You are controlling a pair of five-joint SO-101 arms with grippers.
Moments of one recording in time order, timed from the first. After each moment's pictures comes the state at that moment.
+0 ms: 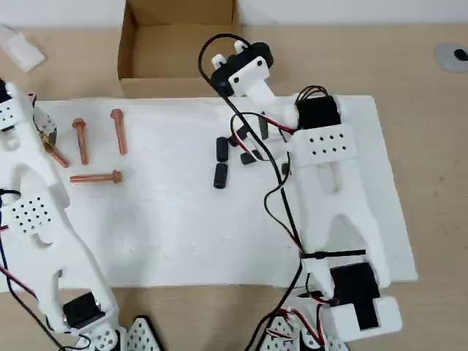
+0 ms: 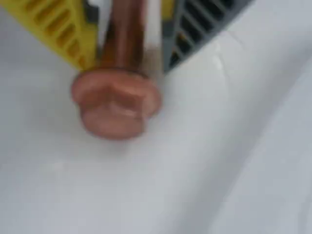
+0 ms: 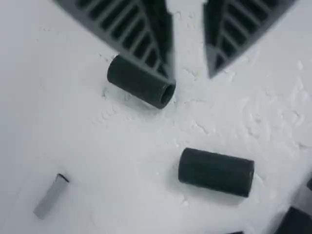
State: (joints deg) left arm -31.3 61.4 -65.1 90.8 14.9; right arm -15.0 -8.2 2.2 81.5 16.2
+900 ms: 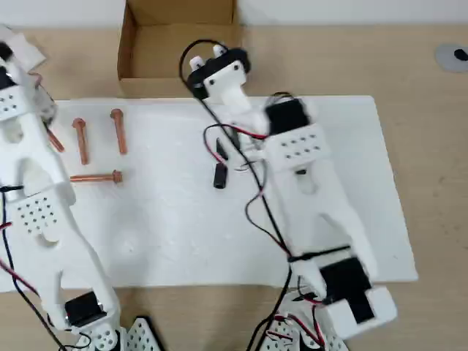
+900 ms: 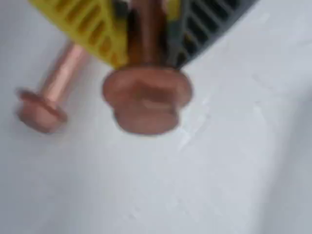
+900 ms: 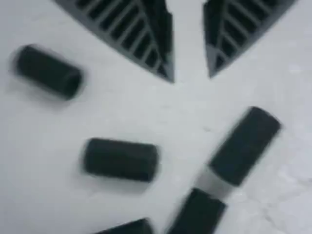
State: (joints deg) left arm -27.3 48.4 -71.4 100.3 4.8; right arm -24.7 -4.3 2.7 81.5 -1.0
